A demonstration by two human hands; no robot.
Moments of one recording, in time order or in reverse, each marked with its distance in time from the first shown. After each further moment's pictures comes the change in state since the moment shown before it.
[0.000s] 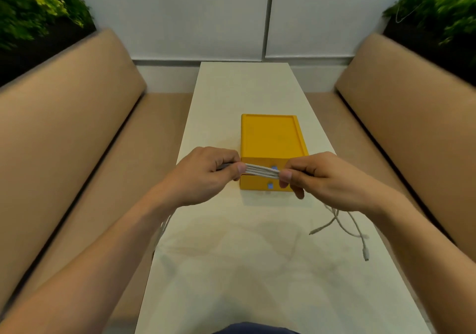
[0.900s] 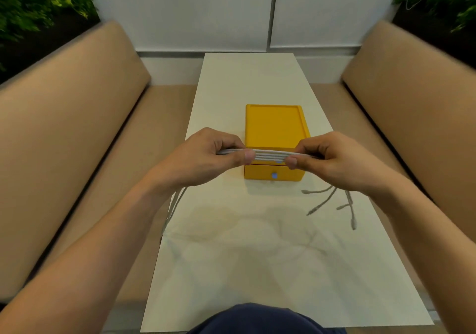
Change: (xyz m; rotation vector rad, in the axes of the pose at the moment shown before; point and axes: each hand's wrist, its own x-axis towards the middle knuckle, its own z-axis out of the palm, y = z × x) left_hand -0.004 0.005 -0.012 -0.103 -0.005 -0.006; right_hand -0.002 -0.002 -0.005 0.039 0.128 -0.015
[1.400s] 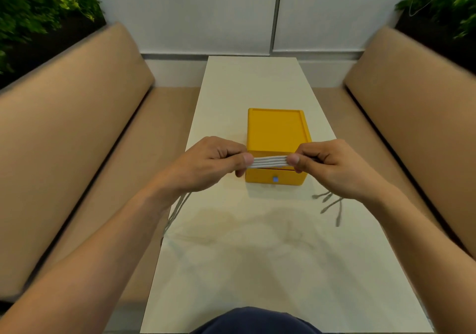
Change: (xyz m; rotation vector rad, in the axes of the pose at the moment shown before) left_hand -0.002 0.001 0.002 -0.052 -0.040 0.075; right_hand 0.001 0.007 0.007 0.060 0.074 -0.094
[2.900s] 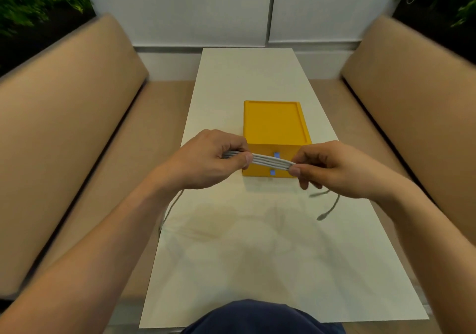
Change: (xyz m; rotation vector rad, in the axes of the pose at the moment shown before) left_hand 0.004 0.013 0.006 0.219 -0.015 -0.054; right_hand -0.011 0.000 -0.007 -0.049 -0.208 0.138
